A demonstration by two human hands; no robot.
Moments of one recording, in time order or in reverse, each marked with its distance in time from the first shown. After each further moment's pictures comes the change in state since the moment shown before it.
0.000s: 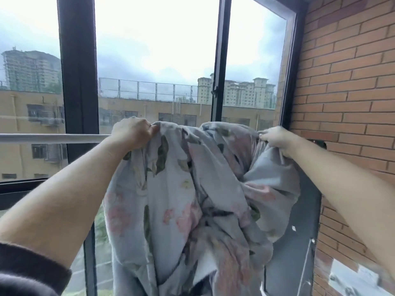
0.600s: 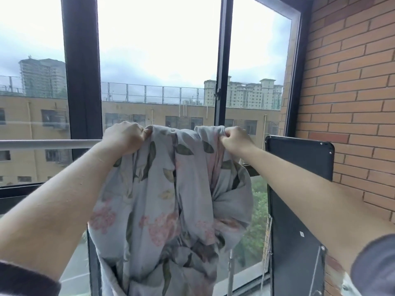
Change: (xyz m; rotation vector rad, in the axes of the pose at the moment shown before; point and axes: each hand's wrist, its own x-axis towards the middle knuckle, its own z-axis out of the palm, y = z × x) left_hand -0.005 -0.002 -0.001 0.005 -0.047 -0.112; right_hand -0.020 -0.040 0.068 -0.089 0.067 -0.426
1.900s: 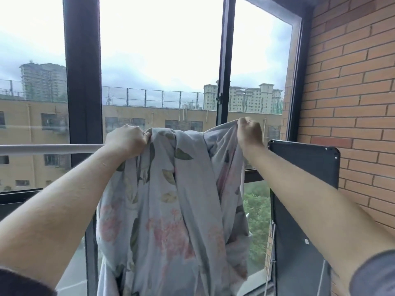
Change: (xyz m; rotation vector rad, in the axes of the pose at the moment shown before) left_hand 0.018 -0.005 0.013 0.004 0.023 -0.054; right_hand 0.026 -0.007 -0.002 0.463 0.339 0.153
